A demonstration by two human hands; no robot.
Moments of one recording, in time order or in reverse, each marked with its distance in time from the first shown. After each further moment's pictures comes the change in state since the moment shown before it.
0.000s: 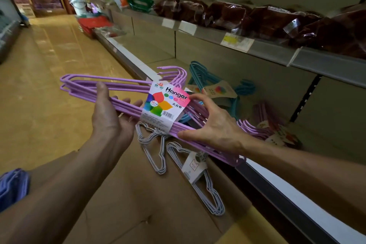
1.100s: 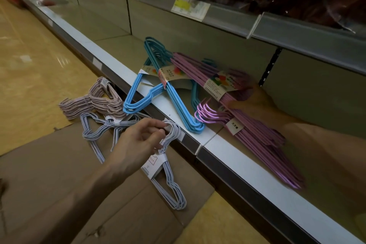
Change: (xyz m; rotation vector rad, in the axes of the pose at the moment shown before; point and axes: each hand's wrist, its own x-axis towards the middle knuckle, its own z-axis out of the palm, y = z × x) left_hand -0.006 -0.139 0.001 1.095 -0.727 0.111; right_hand -0.019 0.191 -0.124 0.009 0.353 0.583
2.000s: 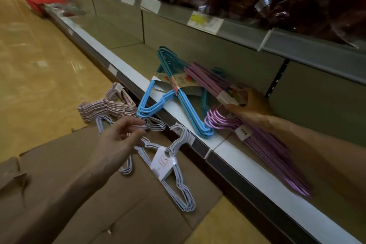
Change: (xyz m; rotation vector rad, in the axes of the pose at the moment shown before) left_hand -0.022 -0.003 -0.054 -0.014 0.202 -0.023; right_hand -0.024 -0.046 0.019 -0.242 0.027 -0.123
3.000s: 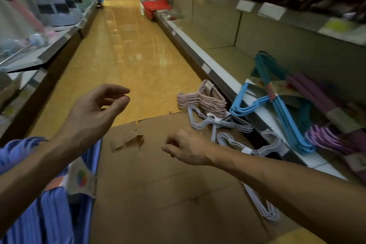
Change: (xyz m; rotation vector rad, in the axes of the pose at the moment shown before) left_hand -0.102 0.004 -0.227 0.357 0.447 0.088; right_hand -0.159 -0.255 0.205 -0.065 -0.726 -0.914
